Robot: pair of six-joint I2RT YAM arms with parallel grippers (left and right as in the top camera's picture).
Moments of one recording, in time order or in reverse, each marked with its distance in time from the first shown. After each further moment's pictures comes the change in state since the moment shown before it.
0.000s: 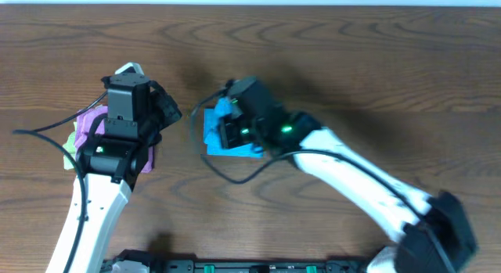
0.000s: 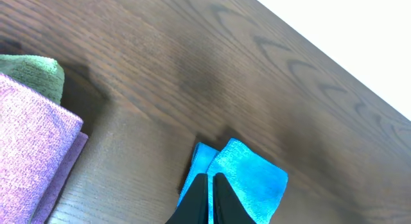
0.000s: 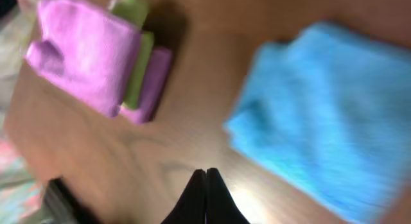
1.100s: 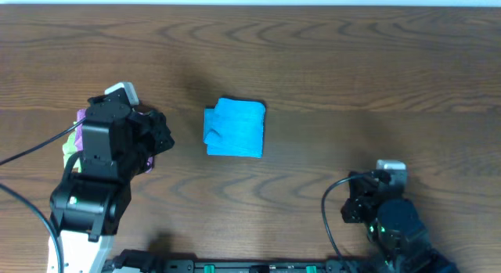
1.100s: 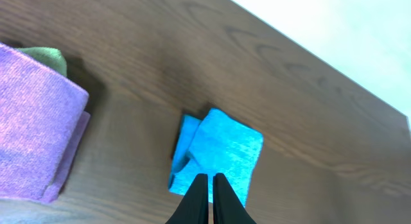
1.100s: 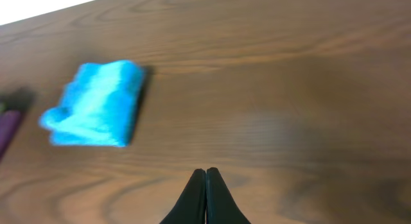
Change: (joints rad) left arm 0.001 -0.253 0.002 -0.171 0.095 0.069; right arm -0.188 -1.370 -0.840 -0.237 0.531 0.014
